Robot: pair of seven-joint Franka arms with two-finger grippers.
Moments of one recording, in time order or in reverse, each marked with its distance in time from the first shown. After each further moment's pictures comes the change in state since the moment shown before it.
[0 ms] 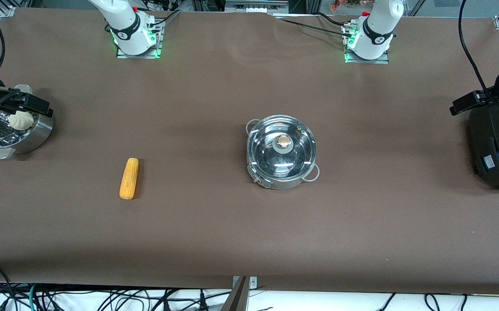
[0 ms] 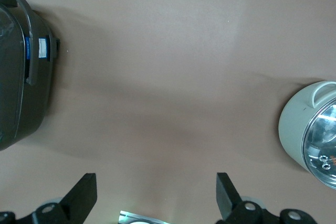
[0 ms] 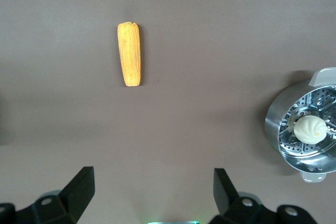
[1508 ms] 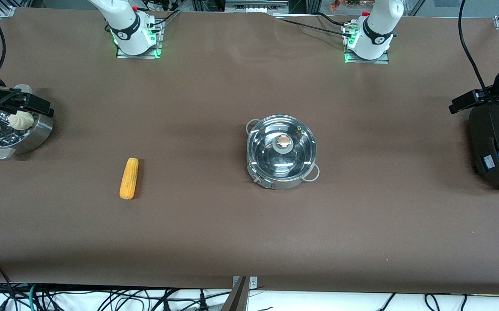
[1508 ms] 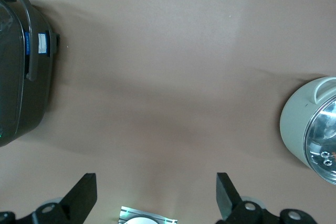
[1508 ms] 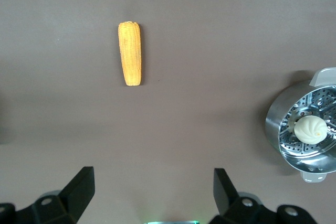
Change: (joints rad) left arm 0.000 0.000 0.000 0.000 0.000 -0.016 0.000; right arm 0.003 0.000 0.000 -0.001 0.000 -0.001 0.000
